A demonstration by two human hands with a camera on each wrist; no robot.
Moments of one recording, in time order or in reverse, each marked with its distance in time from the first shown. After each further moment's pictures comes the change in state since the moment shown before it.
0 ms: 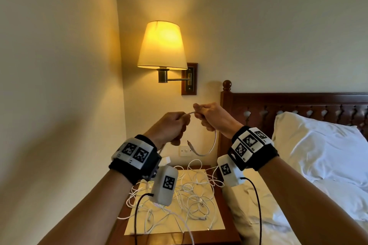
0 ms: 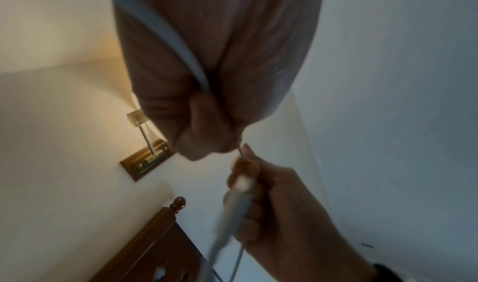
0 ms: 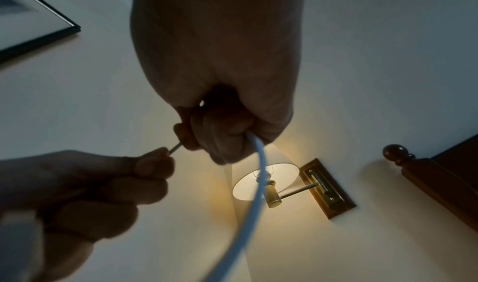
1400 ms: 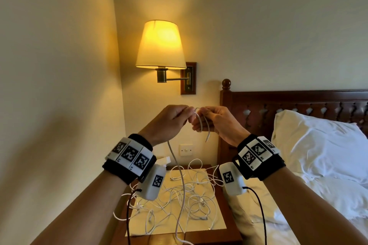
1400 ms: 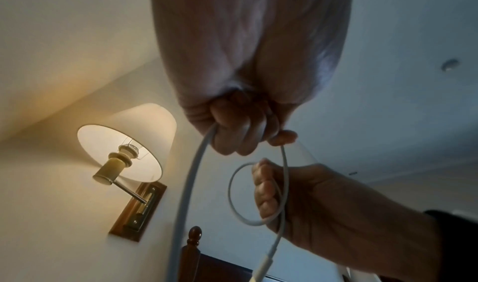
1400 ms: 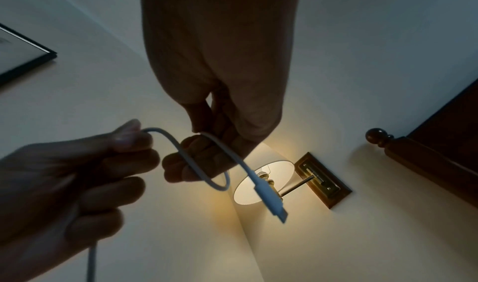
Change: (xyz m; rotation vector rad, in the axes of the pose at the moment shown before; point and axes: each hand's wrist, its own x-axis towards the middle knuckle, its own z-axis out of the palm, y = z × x) left_hand -0.007 0.009 -0.014 0.257 -0.077 0.428; right_hand -0.020 0.011 -0.002 0.319 0.013 -0.049
